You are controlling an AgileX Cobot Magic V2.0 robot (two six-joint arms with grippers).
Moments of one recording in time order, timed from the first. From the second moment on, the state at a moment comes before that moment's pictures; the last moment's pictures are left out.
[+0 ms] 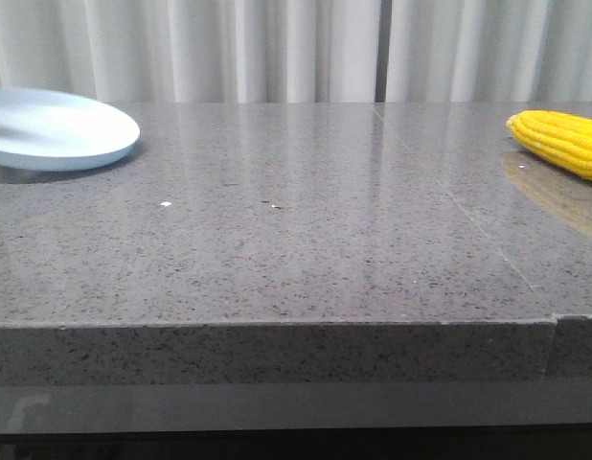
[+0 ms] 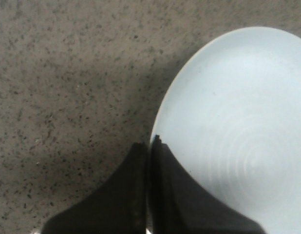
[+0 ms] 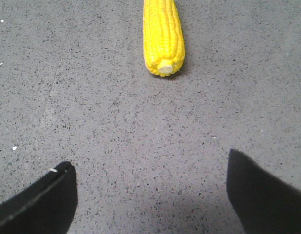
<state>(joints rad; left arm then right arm) 0.17 1.89 -1.66 -0.36 0.83 0.31 0.01 0.66 -0.63 0.05 0.64 0.04</state>
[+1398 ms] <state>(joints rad) -0.31 2.01 -1.70 -0.42 0.91 0.31 0.01 0.66 -0.63 0.05 0.64 0.04</state>
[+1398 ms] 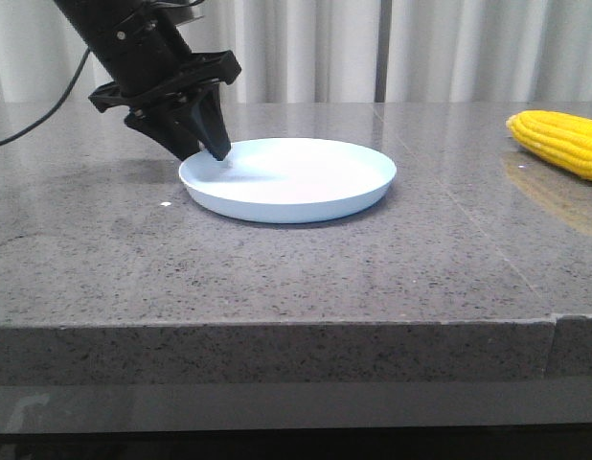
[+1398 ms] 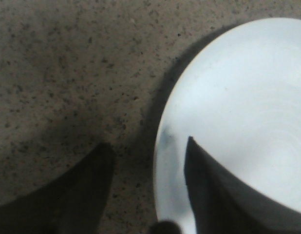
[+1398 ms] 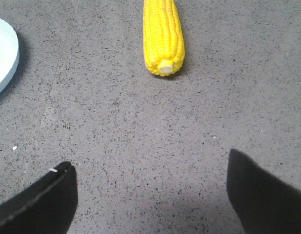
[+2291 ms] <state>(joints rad) -0.56 1.17 -1.35 0.01 0.99 0.09 0.01 0.66 -0.64 0.05 0.64 0.04</state>
